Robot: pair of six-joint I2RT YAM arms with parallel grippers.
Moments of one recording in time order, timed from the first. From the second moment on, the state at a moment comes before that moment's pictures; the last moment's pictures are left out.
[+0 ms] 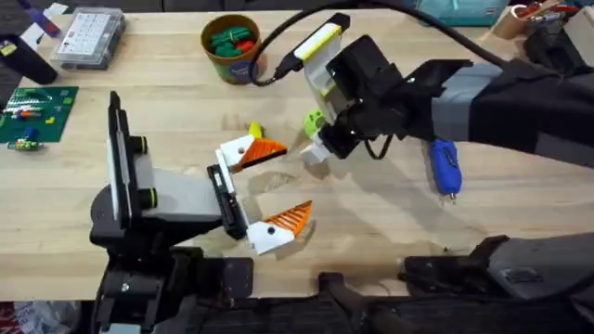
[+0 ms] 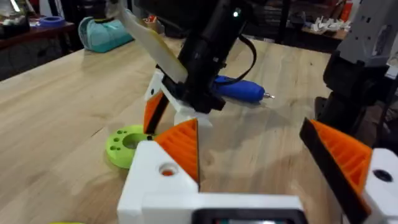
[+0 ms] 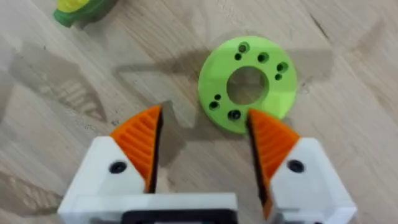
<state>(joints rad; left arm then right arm) -0.04 0.00 0.01 -0.11 1.13 0.02 0.67 1.59 0.96 -0.47 -0.08 -0.11</state>
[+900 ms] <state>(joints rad) -0.04 0.00 0.01 -0.11 1.13 0.02 0.66 1.62 0.96 -0.46 -0.07 -0.11</state>
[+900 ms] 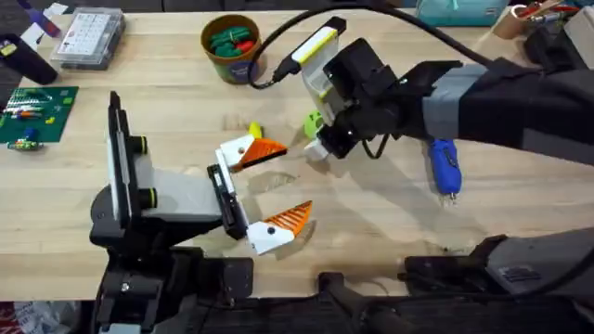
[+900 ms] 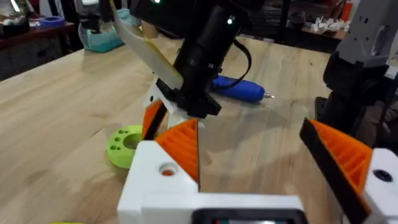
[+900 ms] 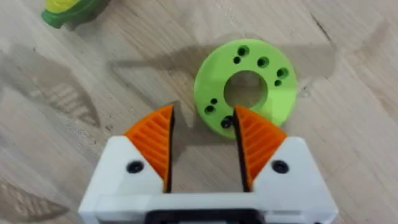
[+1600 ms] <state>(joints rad) -0.04 0.00 0.01 -0.11 1.13 0.02 0.66 1.64 0.98 -0.48 -0.06 -0.12</state>
